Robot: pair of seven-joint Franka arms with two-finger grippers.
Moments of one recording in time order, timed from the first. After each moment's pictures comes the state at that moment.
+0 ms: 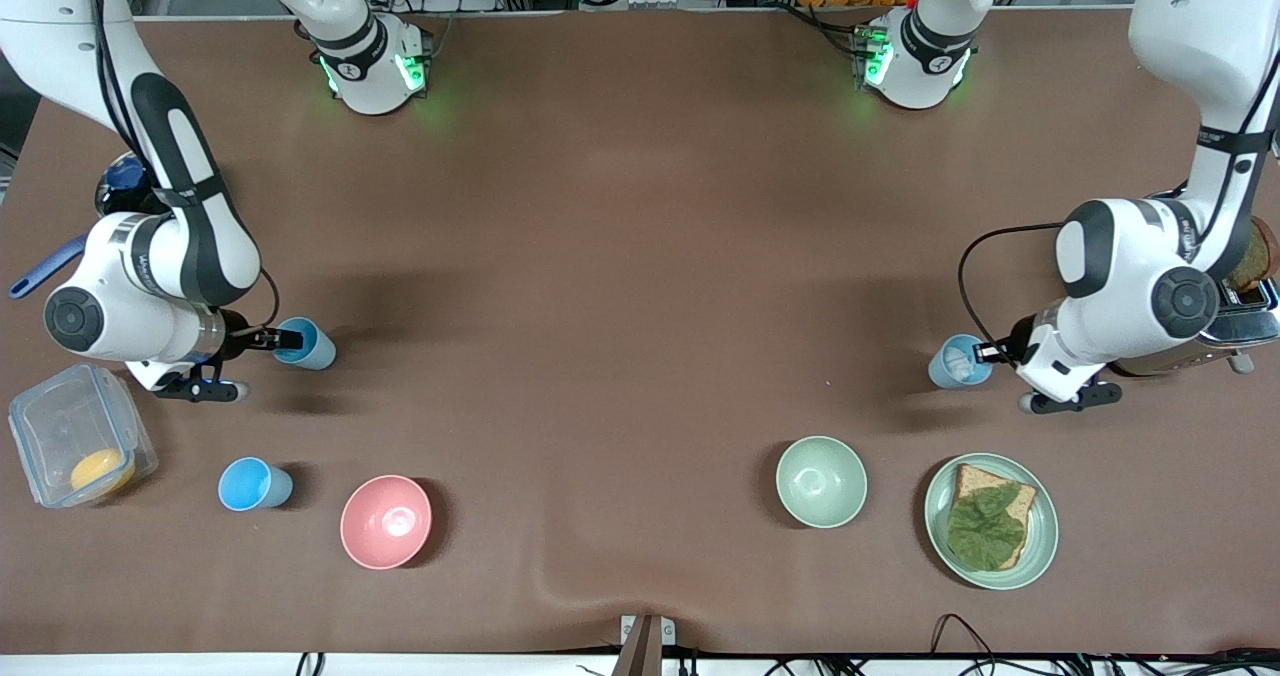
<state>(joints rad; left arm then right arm) 0.18 0.42 -0.20 -1.90 0.03 2.24 -0.16 -0.12 0.47 -0.02 -1.95 0.02 2.19 -0.08</state>
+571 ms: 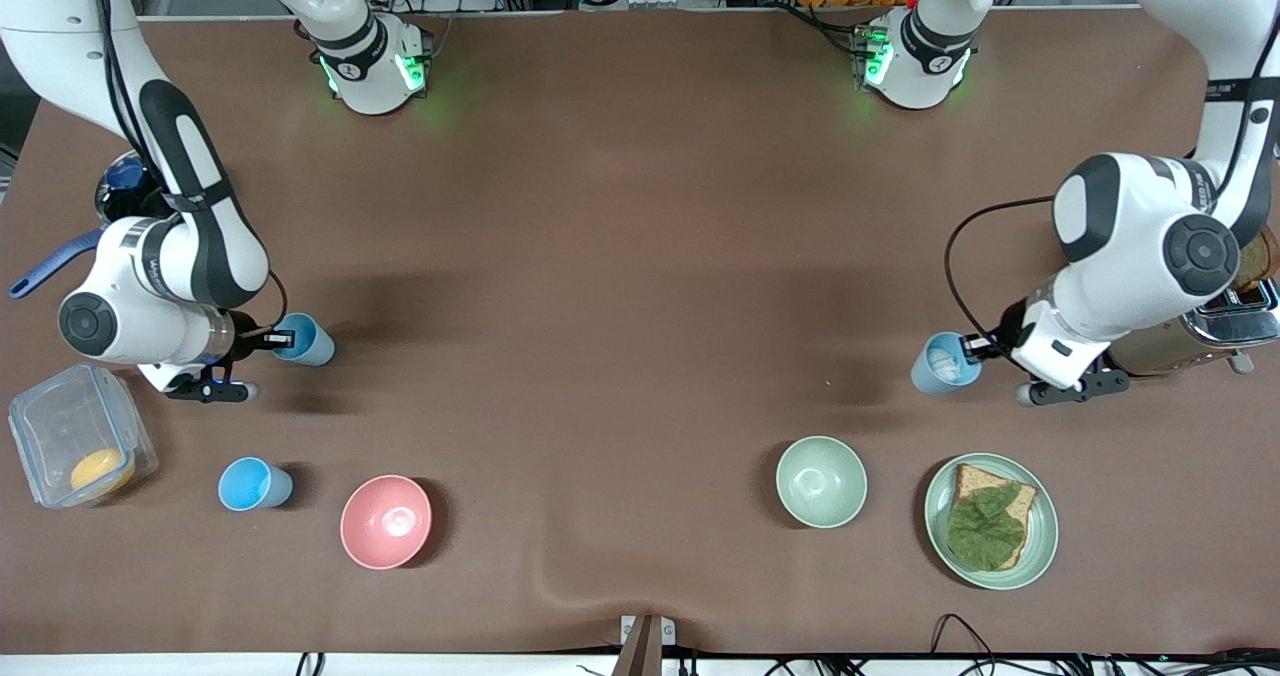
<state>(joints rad) 0.17 0.30 -0.32 -1.86 0.00 2.14 -0.32 -0.11 0.49 -0.02 -1.95 0.02 2.19 -0.09</state>
